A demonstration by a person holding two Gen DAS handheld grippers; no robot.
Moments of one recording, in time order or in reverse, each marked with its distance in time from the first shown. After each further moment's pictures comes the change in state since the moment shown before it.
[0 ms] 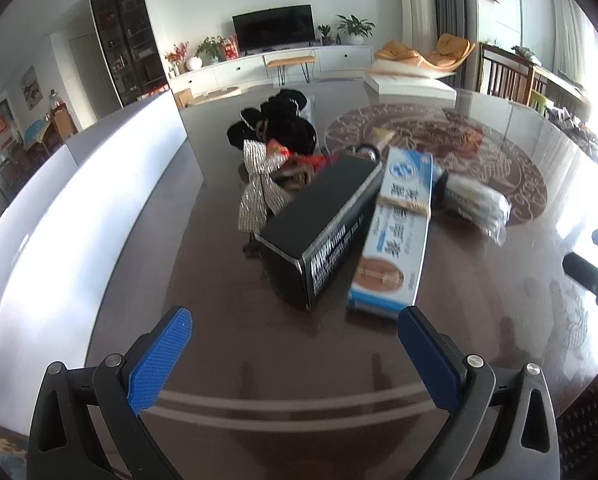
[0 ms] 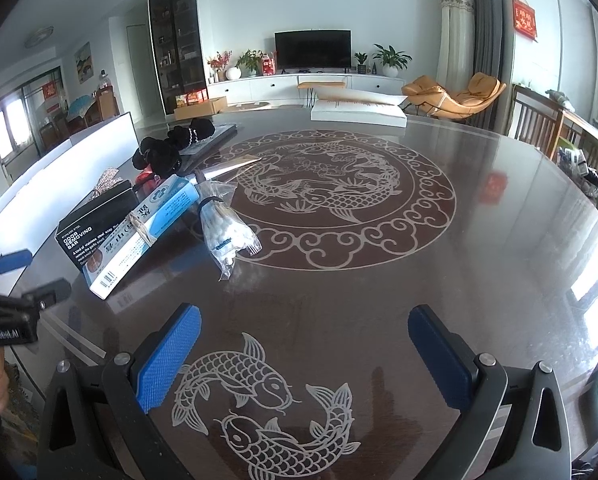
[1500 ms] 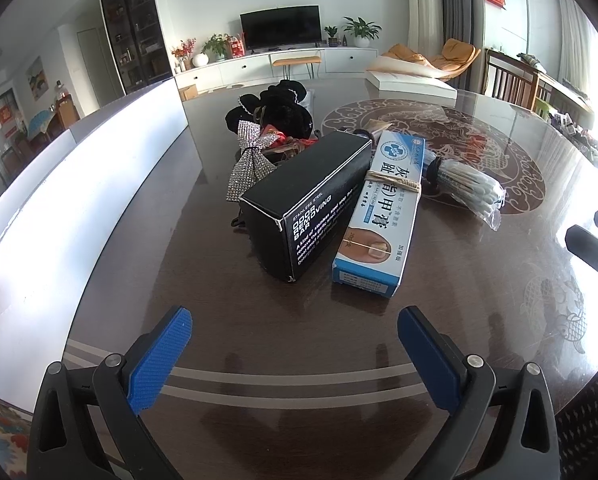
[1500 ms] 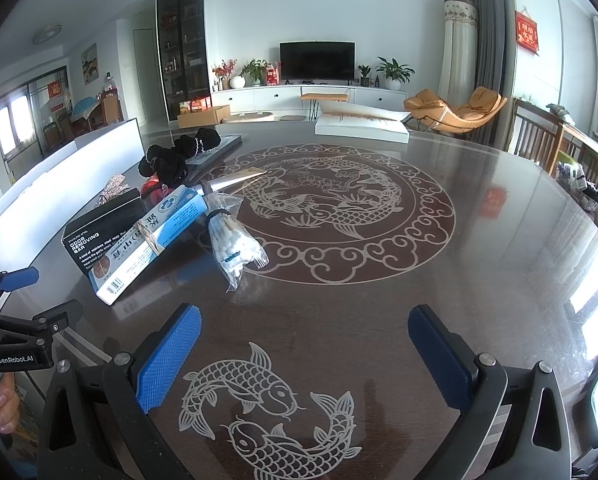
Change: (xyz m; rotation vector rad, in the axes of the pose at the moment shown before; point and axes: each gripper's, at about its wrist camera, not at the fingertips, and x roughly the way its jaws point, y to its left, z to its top) left arm 0.006 -0.016 -0.029 -0.030 0.010 0.002; right arm -0.009 0.005 0.002 -0.022 -0.049 -0.006
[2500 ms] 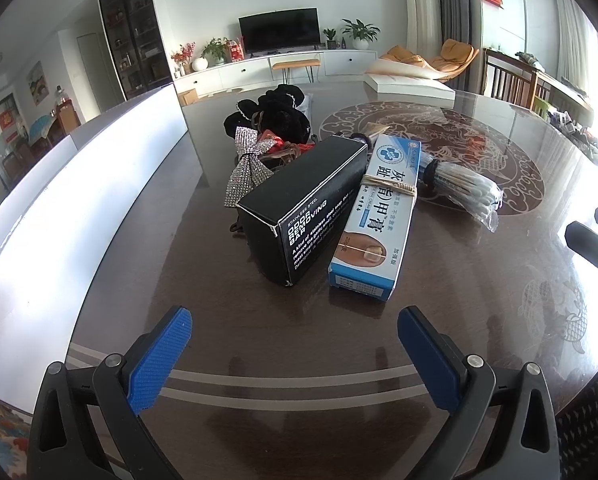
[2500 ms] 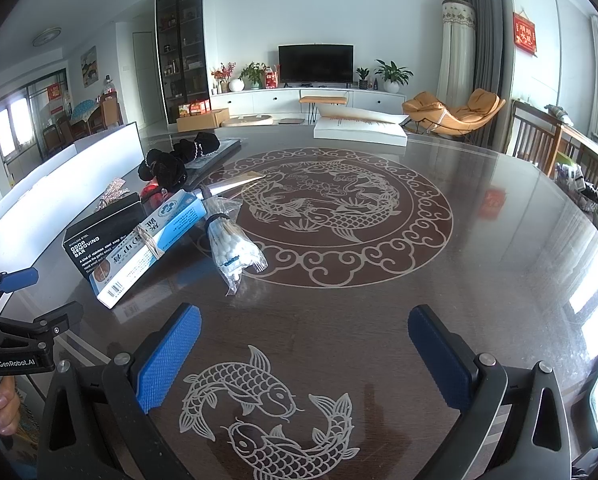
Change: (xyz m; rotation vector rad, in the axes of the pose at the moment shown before) left arm -0.005 -0.002 0.004 0.012 -0.009 0.004; right arm -0.005 -0.002 0.003 0.007 -0.010 -0.003
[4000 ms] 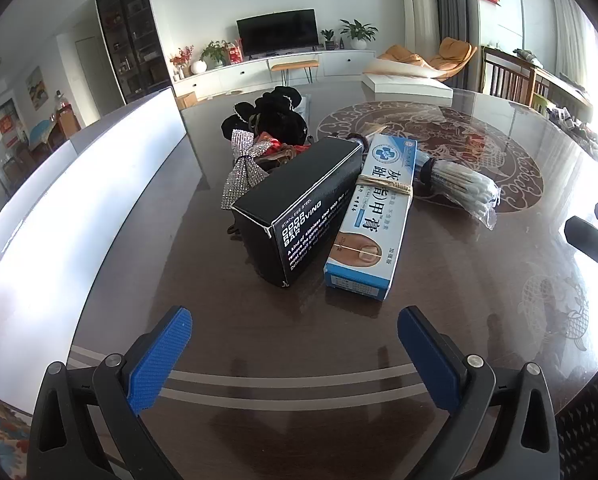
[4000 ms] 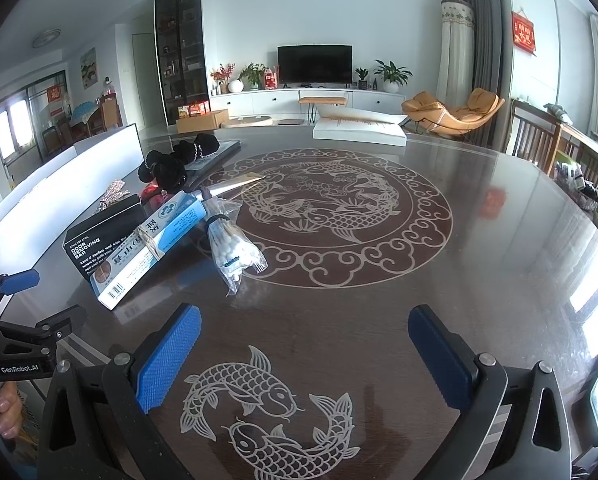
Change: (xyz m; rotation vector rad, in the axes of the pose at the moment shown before) left arm -0.001 -0.003 -0.001 0.067 -0.015 -0.040; right arm -0.001 0.000 -0.001 0.002 -0.003 -0.001
